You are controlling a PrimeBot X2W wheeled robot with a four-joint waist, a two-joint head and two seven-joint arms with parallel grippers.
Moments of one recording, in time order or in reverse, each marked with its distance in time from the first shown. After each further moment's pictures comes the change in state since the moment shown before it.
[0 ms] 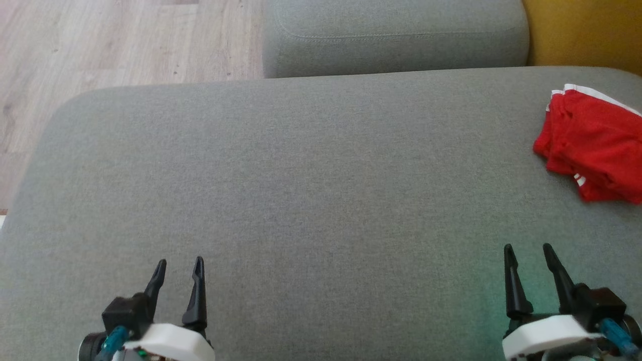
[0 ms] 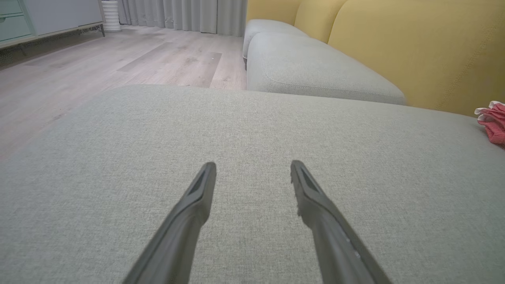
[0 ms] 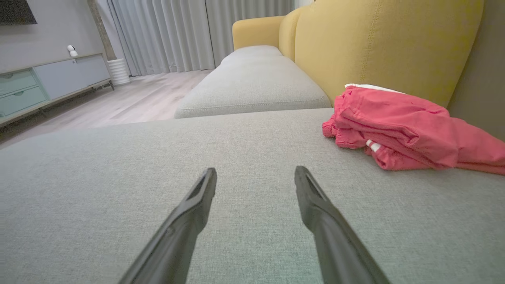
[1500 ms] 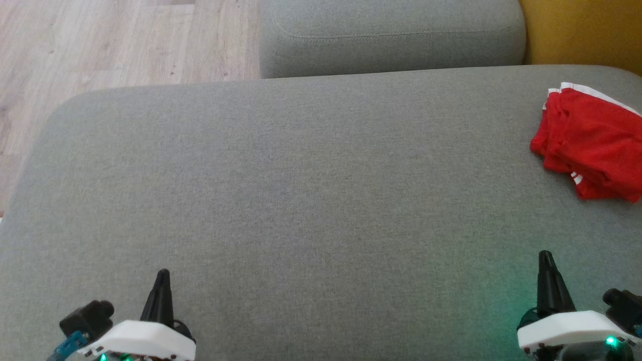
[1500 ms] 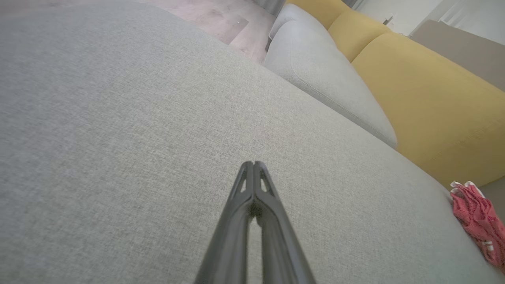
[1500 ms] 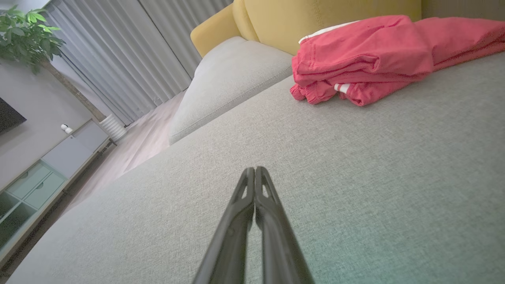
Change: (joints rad) left arm -0.008 -0.002 0.046 0.040 -0.416 -0.015 0.105; right arm -0.003 0.002 -0.016 0.014 0.429 0.000 0.104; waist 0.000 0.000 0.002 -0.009
